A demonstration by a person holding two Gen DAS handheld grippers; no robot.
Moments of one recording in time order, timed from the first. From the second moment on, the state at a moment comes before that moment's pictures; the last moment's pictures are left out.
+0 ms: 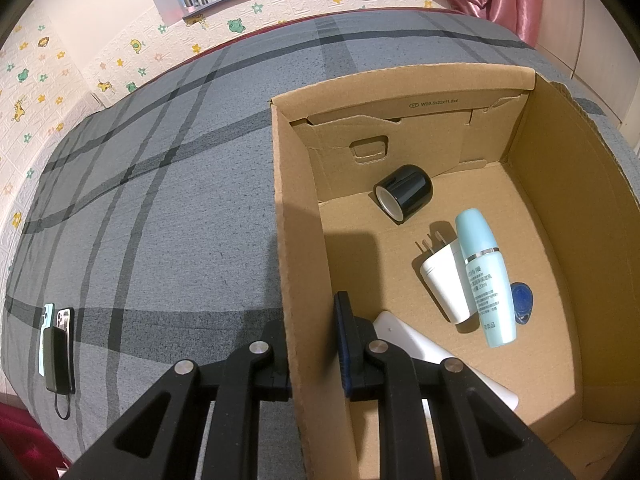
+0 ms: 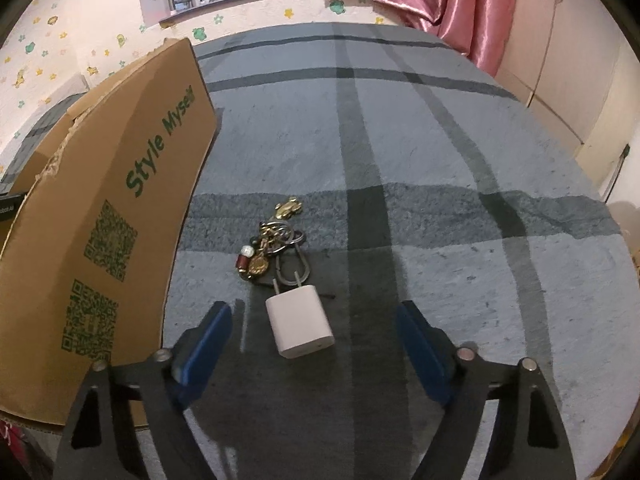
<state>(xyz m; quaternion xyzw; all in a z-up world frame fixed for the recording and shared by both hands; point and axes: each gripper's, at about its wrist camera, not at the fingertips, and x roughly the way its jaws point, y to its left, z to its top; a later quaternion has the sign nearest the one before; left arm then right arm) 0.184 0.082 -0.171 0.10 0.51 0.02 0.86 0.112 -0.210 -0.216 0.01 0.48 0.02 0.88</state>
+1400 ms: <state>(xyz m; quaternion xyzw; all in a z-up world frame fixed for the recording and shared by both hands) 0.183 0.080 -0.171 0.10 0.51 0.02 0.86 0.091 -0.187 -0.145 -0.02 0.43 0.00 0.90</state>
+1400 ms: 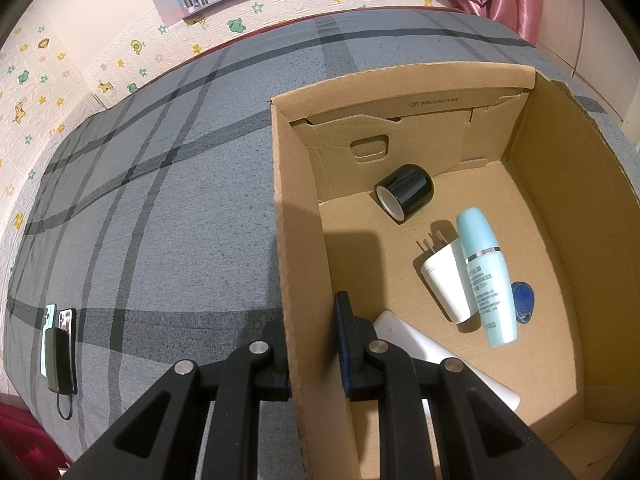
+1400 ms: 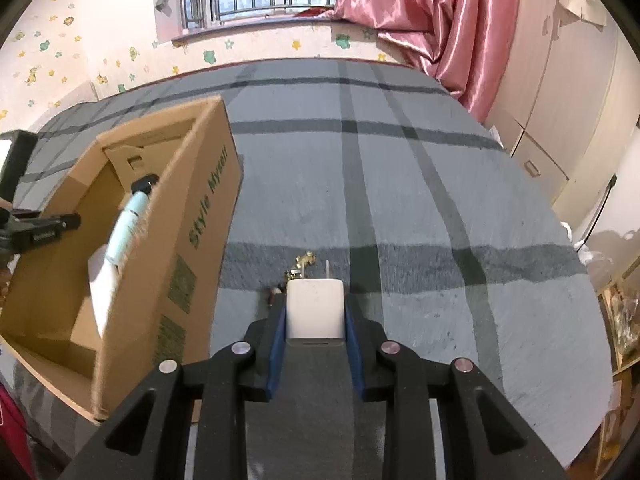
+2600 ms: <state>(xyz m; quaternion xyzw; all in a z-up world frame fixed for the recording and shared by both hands) 0.184 0.084 -0.171 0.09 0.51 0.02 0.86 0.122 -0.092 -0.079 -0.07 0.37 0.07 0.92</state>
